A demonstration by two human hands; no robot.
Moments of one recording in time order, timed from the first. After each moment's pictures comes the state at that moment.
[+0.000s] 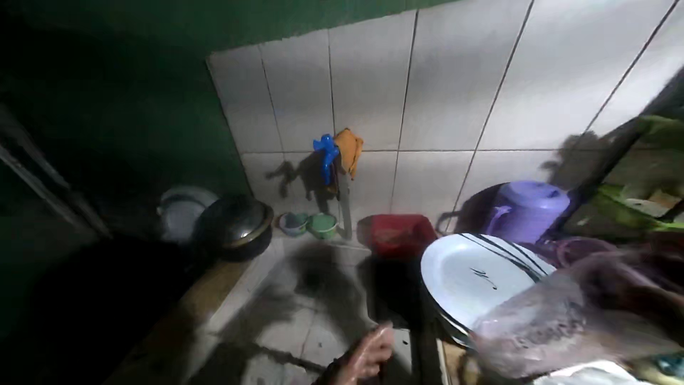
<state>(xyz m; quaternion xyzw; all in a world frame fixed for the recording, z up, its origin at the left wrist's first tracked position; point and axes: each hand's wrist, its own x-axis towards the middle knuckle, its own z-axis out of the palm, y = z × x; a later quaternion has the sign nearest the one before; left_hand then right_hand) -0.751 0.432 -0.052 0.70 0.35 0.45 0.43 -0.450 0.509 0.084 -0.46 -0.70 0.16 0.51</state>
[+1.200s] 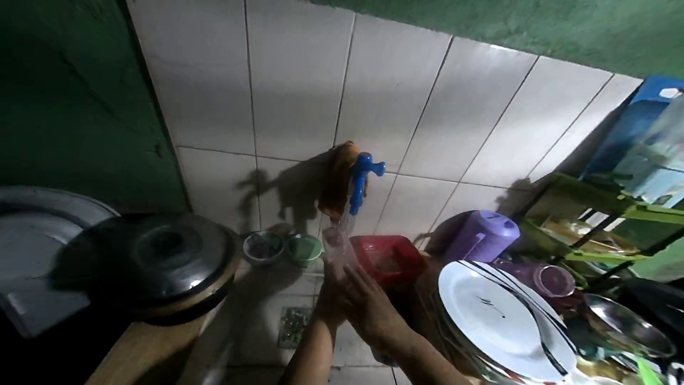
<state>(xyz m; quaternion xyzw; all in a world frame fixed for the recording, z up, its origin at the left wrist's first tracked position) -0.868 0.690 -0.124 0.38 0.40 0.55 0.63 -0.753 0.653 -0.053 -0.50 -0.85 0.14 0.12</state>
